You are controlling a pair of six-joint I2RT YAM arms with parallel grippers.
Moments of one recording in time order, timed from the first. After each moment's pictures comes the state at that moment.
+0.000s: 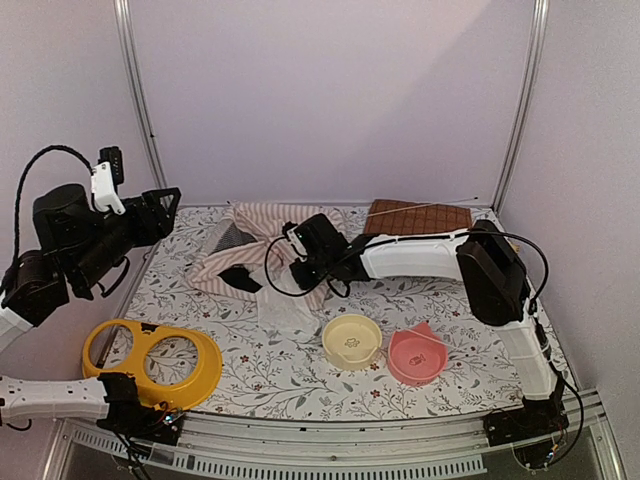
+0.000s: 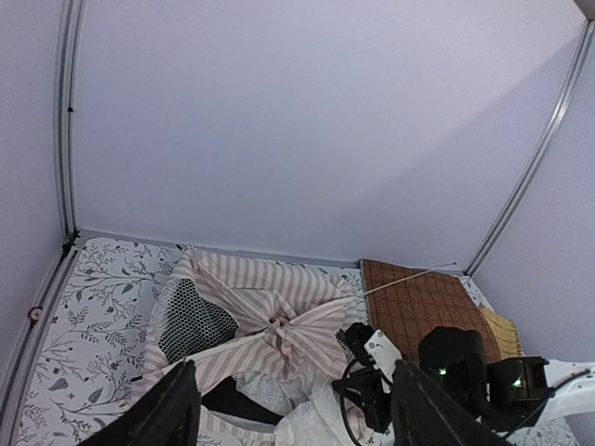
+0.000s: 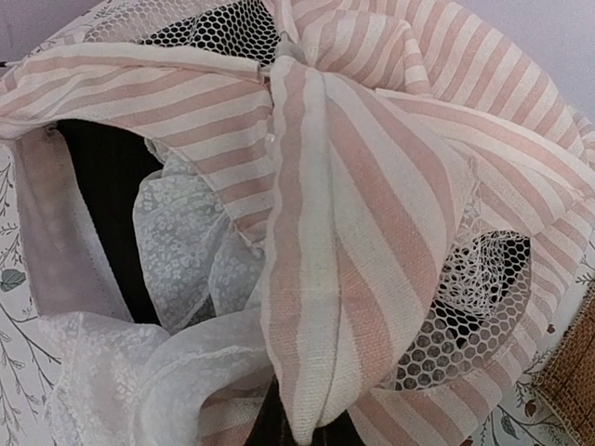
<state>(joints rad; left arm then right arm) -0.87 0.73 0.98 -0.37 -0.64 -0.39 0.94 2.32 1.81 -0.21 0.24 0.13</state>
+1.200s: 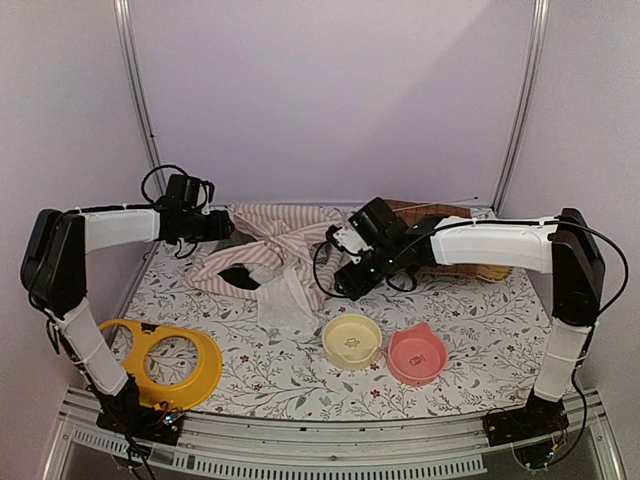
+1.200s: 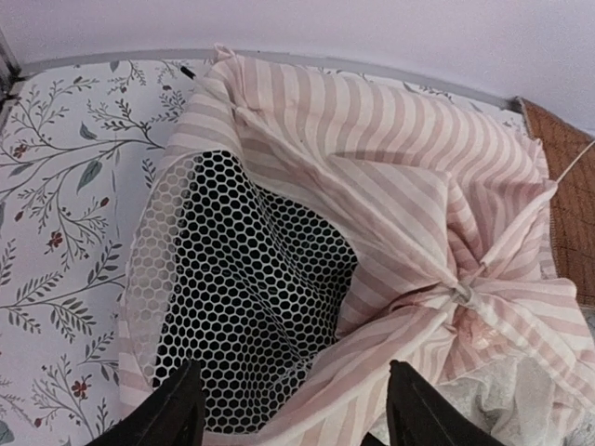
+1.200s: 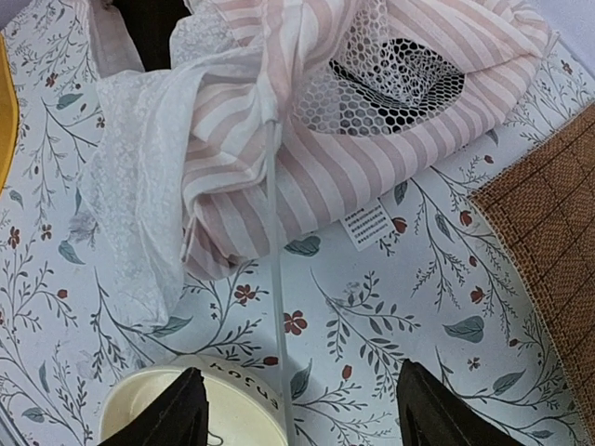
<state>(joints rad) -0.24 1.71 1.16 -0.14 0.01 -0.28 0.87 1.87 1.42 -0.47 0.05 0.05</state>
